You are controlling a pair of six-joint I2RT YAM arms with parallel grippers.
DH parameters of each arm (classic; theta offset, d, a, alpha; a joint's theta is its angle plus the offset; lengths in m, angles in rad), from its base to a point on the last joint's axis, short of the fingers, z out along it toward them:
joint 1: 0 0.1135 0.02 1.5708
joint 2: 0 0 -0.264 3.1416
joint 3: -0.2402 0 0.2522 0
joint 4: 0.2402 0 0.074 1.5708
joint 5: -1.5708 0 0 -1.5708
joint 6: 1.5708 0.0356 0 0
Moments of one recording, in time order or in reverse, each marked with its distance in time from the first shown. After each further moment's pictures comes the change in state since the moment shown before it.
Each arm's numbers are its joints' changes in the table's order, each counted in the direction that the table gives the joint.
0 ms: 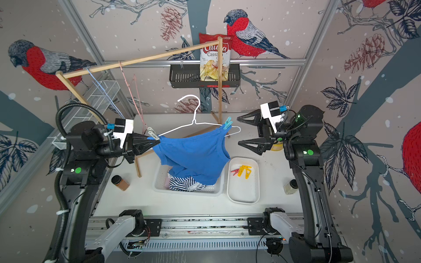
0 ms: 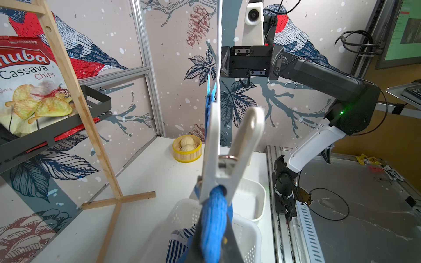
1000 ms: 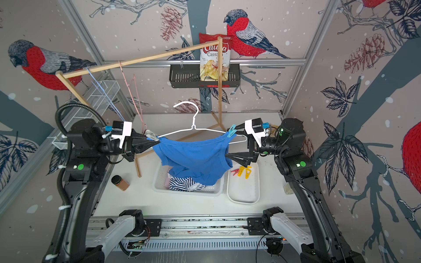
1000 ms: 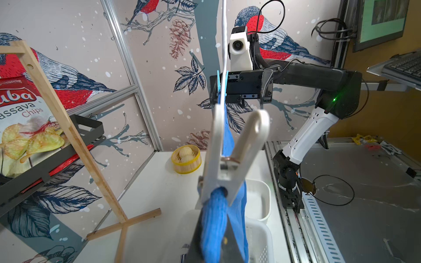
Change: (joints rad) left arm 0.000 -0.086 -0.042 -0.085 -0.081 0.066; right arm 0.205 0.123 0.123 0.147 -0.301 -0.190
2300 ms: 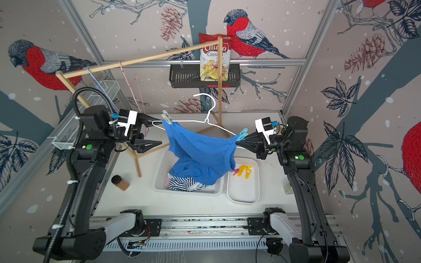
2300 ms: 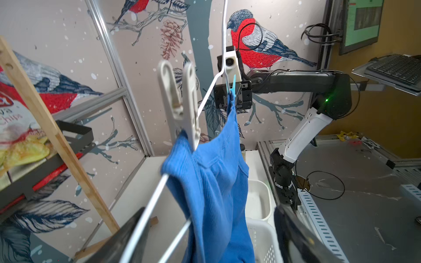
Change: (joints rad) left arm -0.002 -0.143 -0.100 0.043 -0.106 0.116; right arm -0.214 -0.042 0.145 -0.083 0.326 -0.047
